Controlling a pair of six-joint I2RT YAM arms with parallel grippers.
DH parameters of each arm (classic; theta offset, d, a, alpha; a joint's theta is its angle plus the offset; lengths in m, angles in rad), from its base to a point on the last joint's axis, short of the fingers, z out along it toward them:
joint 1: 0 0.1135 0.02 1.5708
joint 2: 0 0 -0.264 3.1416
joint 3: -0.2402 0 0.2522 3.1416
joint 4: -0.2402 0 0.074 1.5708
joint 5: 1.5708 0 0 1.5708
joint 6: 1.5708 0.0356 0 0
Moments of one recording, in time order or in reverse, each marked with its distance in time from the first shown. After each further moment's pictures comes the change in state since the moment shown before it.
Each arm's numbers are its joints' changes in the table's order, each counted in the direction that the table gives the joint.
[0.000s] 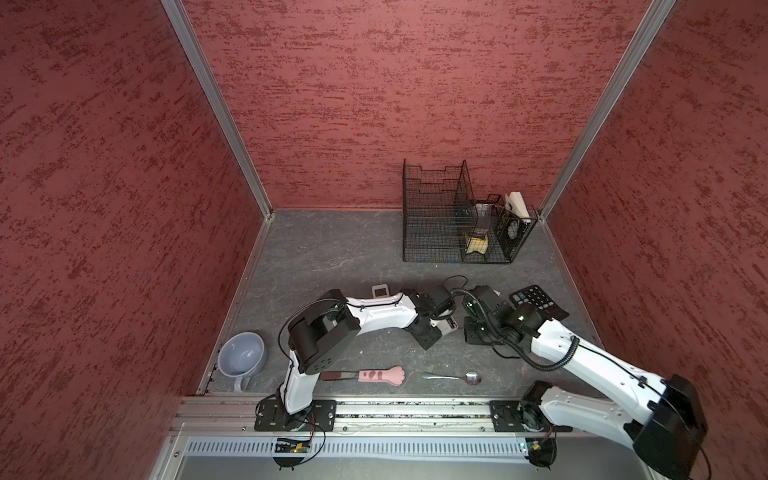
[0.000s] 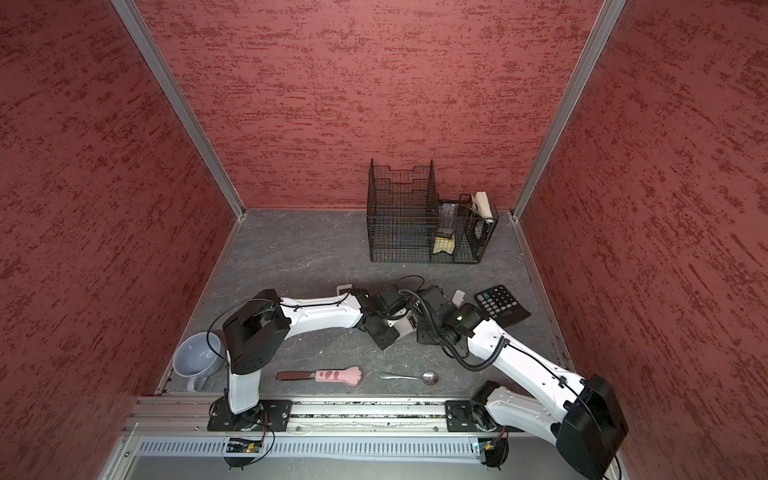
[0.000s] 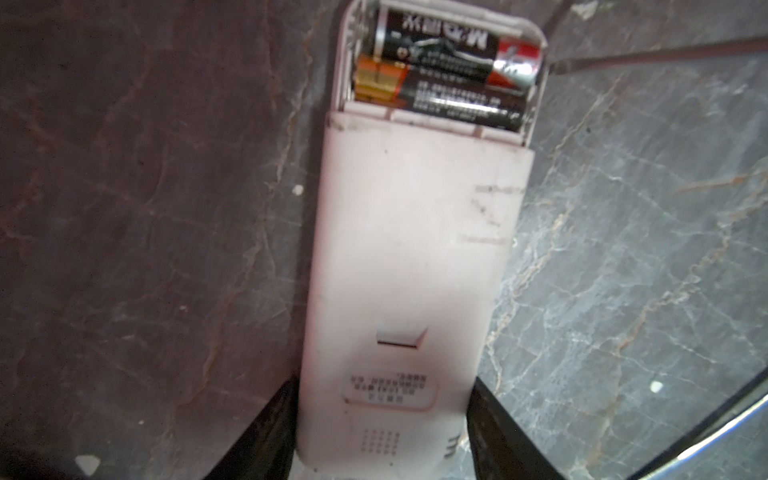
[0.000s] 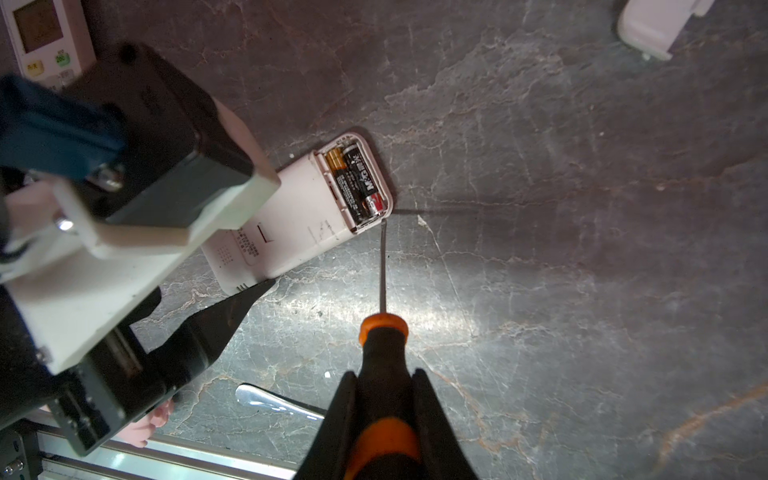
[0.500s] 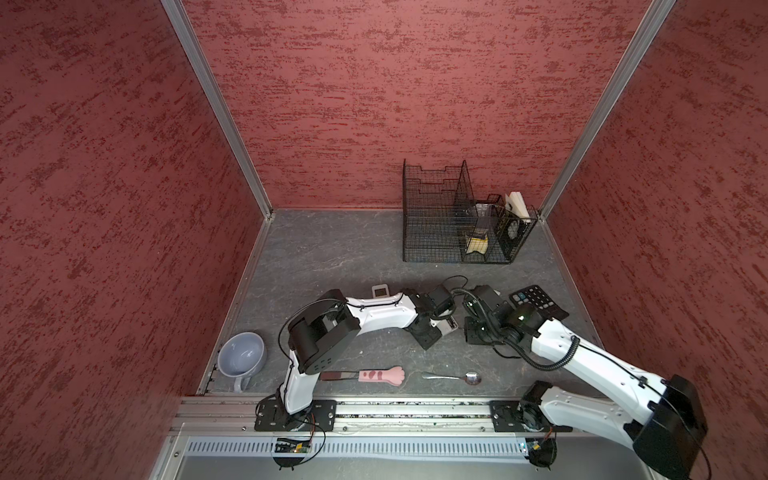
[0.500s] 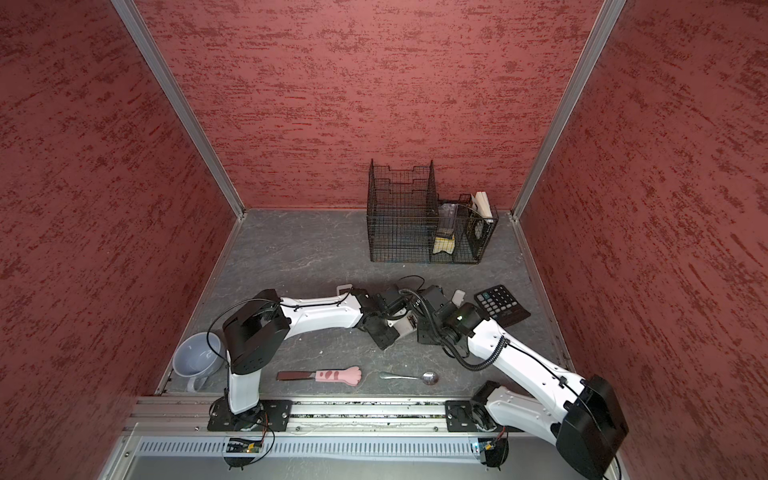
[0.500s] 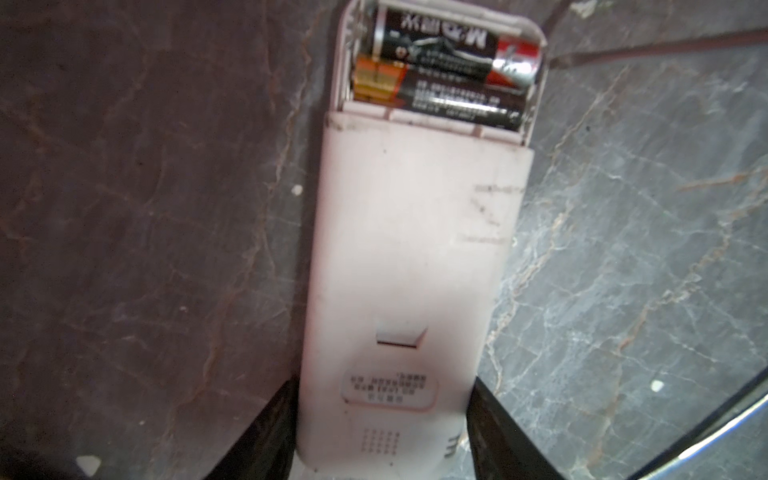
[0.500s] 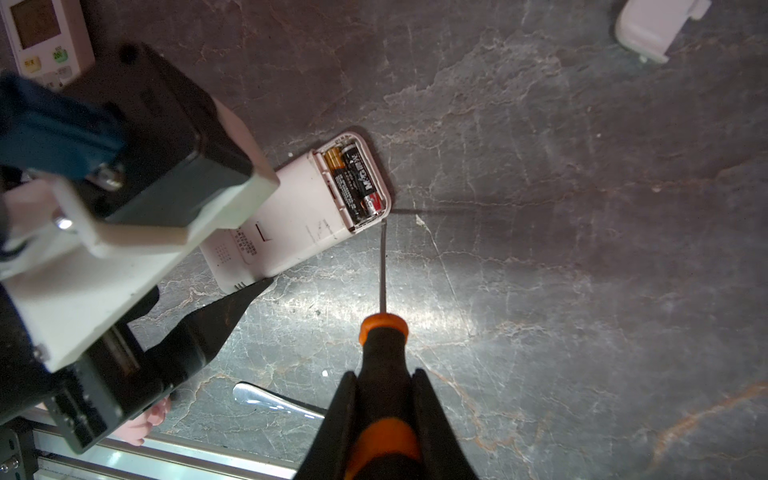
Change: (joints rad) left arm -0.001 0.000 0.001 0.000 0.000 0.004; right arm -0.003 0.001 -0.003 -0.005 0.000 -0.009
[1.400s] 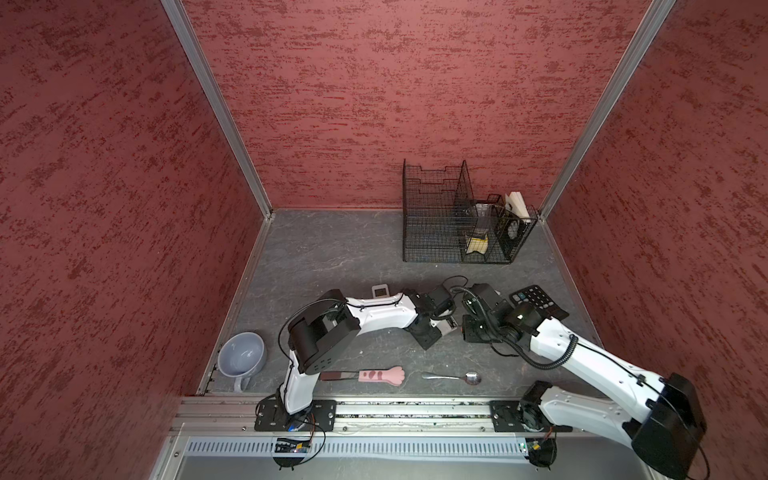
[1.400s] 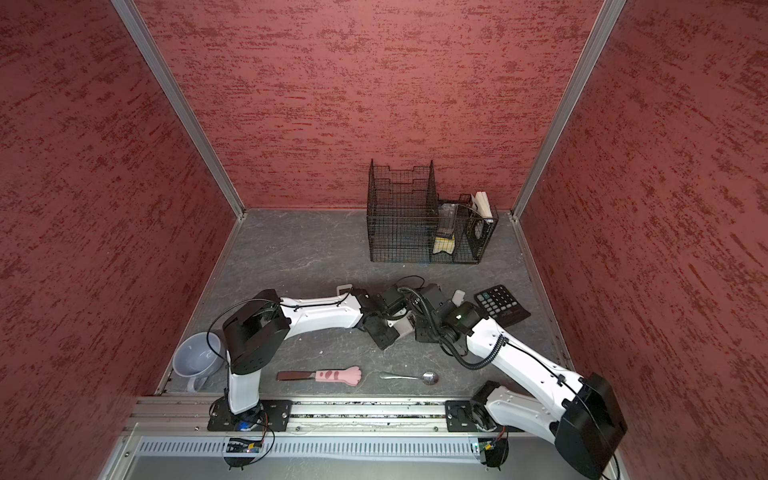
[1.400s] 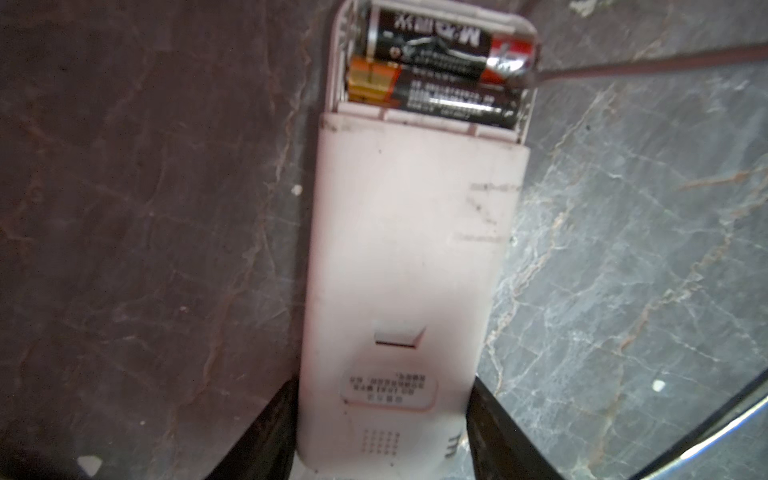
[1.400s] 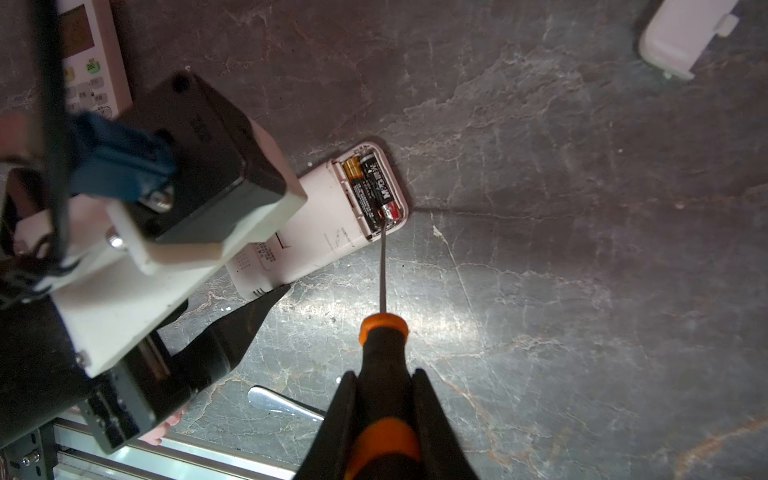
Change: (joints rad) left arm -0.001 0.000 0.001 0.001 -0.001 0.003; right arm -0.002 -0.012 -0.005 0.033 -0.018 -0.007
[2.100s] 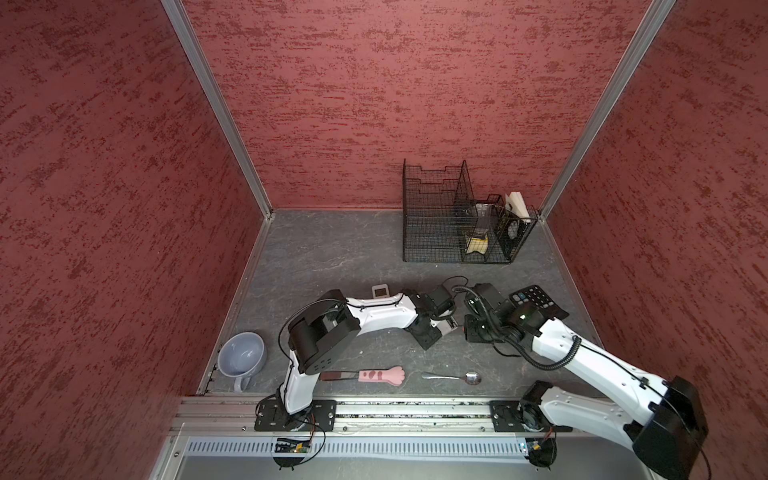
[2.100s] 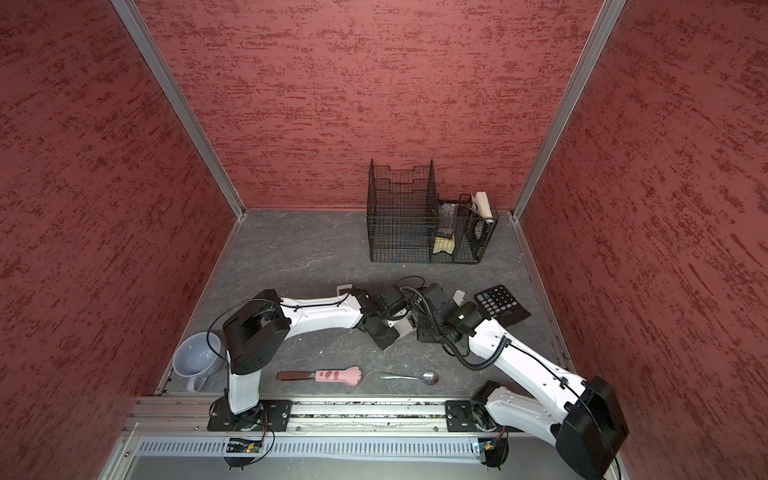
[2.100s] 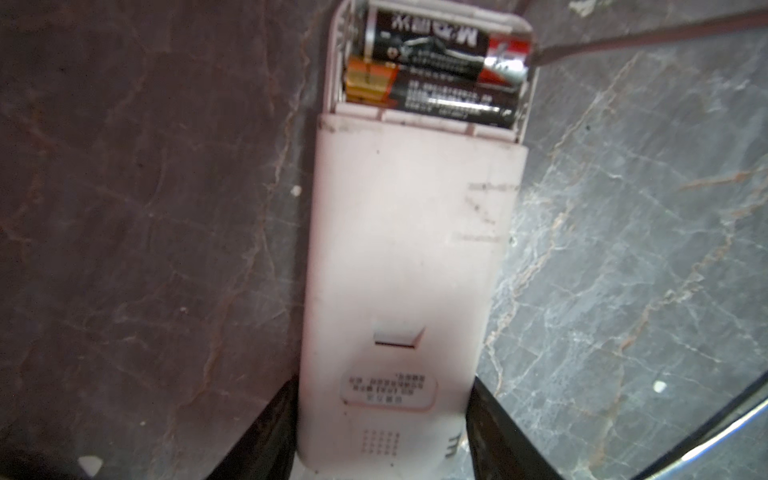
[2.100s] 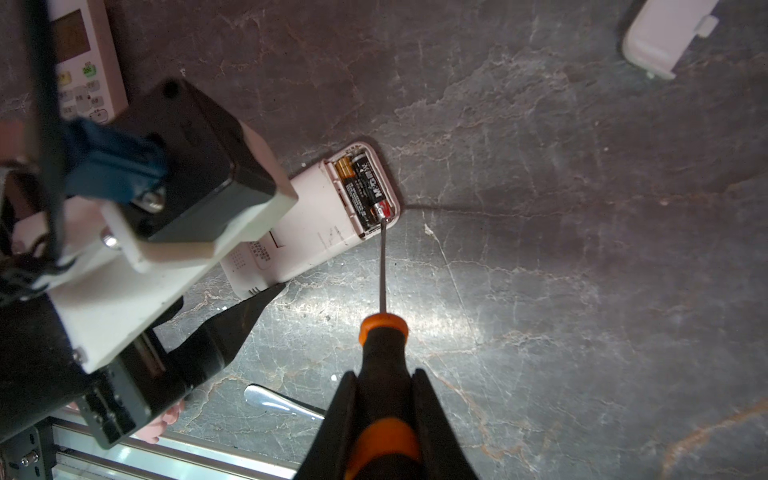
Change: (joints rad) left arm -0.003 0.000 0.000 0.001 -0.003 0.000; right arm -0.014 0.015 0.000 -0.016 0.000 -0.008
